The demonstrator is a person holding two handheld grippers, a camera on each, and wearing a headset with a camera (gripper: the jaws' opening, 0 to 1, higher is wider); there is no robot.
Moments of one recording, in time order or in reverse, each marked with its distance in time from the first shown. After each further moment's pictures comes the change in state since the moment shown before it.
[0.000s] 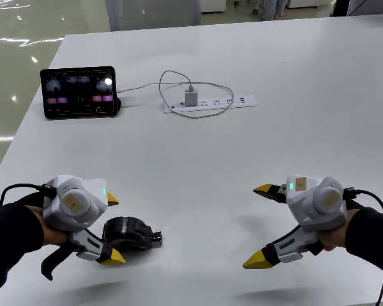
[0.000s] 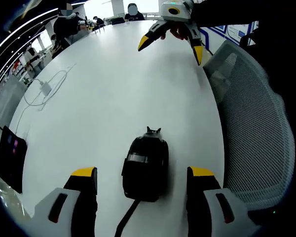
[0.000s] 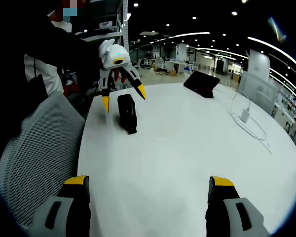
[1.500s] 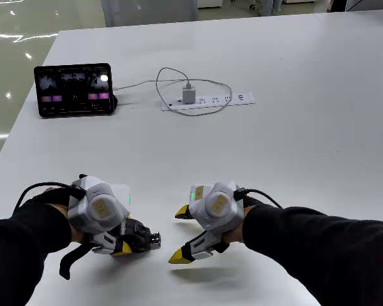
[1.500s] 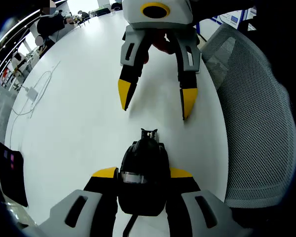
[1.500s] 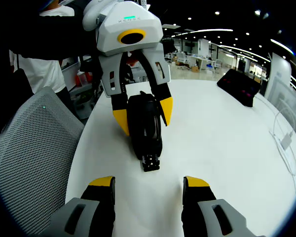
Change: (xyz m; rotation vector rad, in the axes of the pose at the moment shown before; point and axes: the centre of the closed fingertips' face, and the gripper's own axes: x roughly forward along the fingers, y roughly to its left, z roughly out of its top) left arm 0.017 -0.007 0.003 0.096 0.106 -0.042; right arm 0.135 0.044 0.052 -0.110 0.075 0.171
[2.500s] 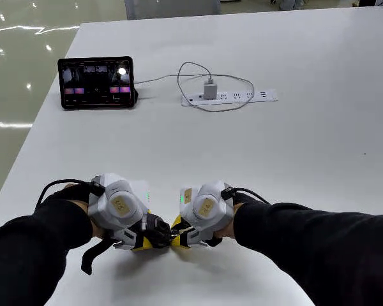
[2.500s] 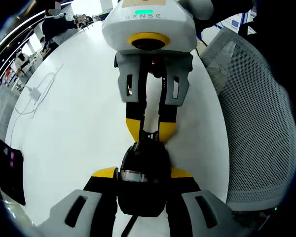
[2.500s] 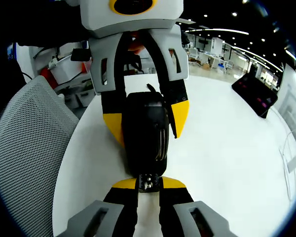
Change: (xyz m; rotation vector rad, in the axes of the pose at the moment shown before) left arm 0.001 0.001 0.000 -0.015 -0.054 0.015; right arm 0.032 -0.007 0.013 -0.106 0.078 0.029
